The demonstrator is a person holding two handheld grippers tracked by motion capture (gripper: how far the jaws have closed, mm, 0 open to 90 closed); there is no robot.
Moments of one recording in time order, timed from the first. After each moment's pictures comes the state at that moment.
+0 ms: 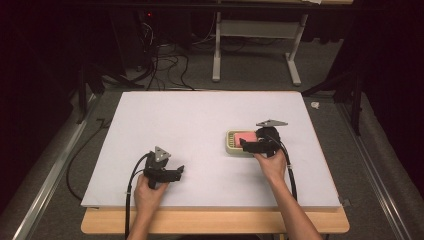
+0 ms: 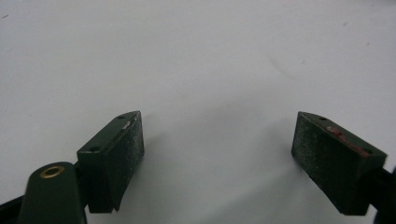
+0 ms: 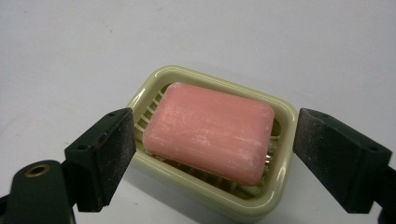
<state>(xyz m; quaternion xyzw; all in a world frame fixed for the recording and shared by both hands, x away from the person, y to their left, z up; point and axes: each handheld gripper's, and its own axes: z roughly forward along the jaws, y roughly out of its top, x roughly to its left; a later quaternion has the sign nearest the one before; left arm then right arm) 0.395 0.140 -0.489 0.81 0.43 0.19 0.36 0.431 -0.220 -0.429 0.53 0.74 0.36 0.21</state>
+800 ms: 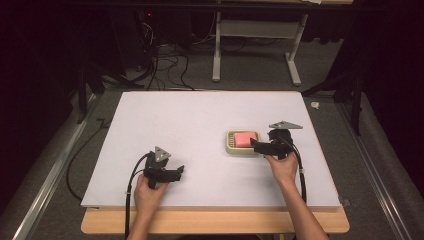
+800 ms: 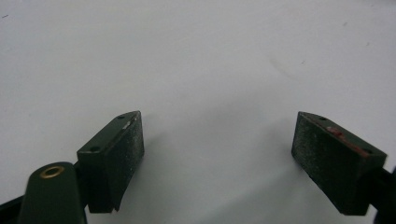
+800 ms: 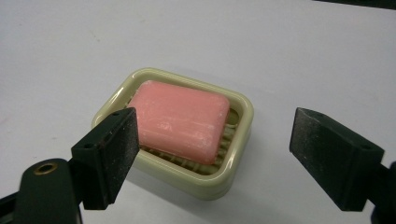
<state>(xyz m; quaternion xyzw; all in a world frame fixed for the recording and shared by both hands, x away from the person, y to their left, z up) 0.395 0.140 -0.489 0.81 0.43 0.19 0.36 0.415 -0.249 -0.422 0.54 0.72 0.37 0.23</state>
